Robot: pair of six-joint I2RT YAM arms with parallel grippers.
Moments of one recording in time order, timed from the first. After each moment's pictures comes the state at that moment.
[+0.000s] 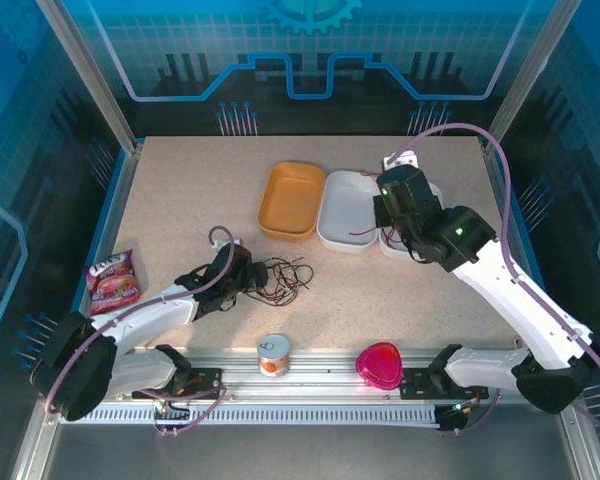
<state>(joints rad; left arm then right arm) -0.57 1.17 0.51 -0.23 -0.21 -0.72 0.66 1.21 1.43 -0.93 0.58 0.28</state>
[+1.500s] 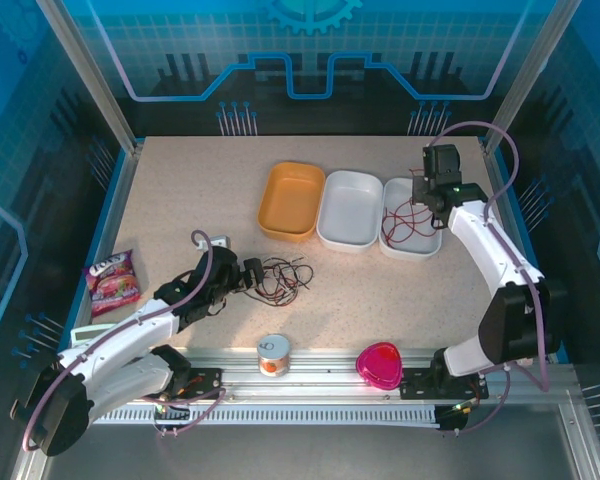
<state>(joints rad) -0.55 0.96 0.49 -0.33 -0.25 -0.72 0.13 1.48 1.25 -0.57 0.35 0.11</state>
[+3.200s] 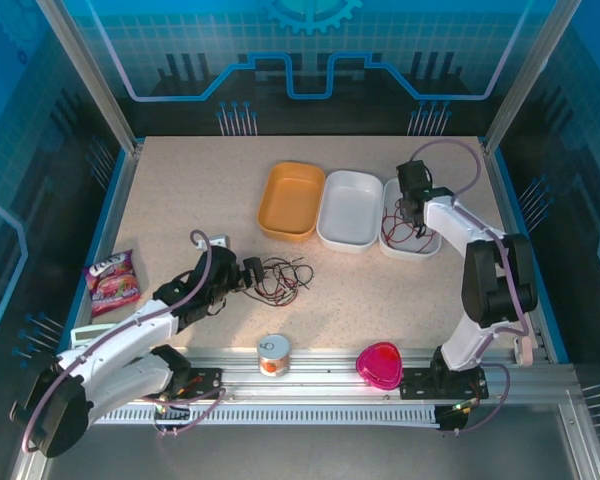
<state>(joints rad) -0.55 0.95 0.49 -0.32 -0.25 -0.72 0.18 1.70 1.20 -0.55 0.51 0.11</state>
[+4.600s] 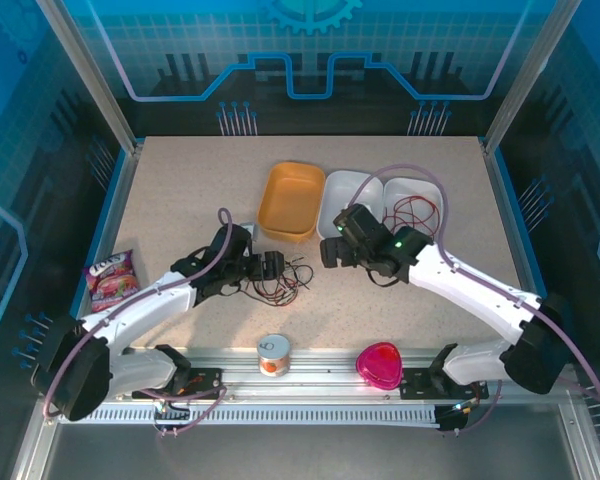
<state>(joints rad) -0.54 1.20 0.68 -0.32 0.05 -0.61 0.79 1.33 1.11 -0.78 0.29 0.56</state>
